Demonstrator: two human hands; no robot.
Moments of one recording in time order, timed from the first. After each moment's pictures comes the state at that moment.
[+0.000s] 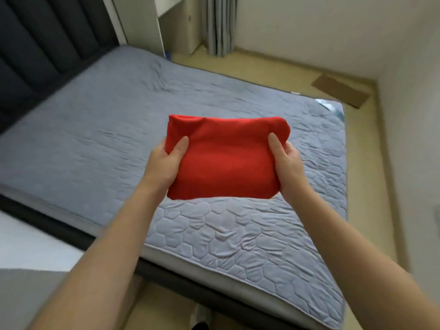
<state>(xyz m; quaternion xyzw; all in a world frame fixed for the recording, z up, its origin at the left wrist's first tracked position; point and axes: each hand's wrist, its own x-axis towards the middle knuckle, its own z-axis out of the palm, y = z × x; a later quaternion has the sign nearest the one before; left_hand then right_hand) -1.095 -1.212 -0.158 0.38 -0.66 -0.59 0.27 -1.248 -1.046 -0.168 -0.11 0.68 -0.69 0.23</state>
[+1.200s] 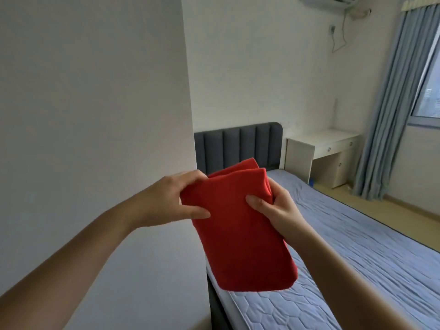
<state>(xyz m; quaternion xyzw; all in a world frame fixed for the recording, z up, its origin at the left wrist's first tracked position) -0.765 -0.973 0.124 0.40 -0.86 -0.20 0.24 -1.006 -0.964 0.057 -0.63 0.39 -0.56 0.39</state>
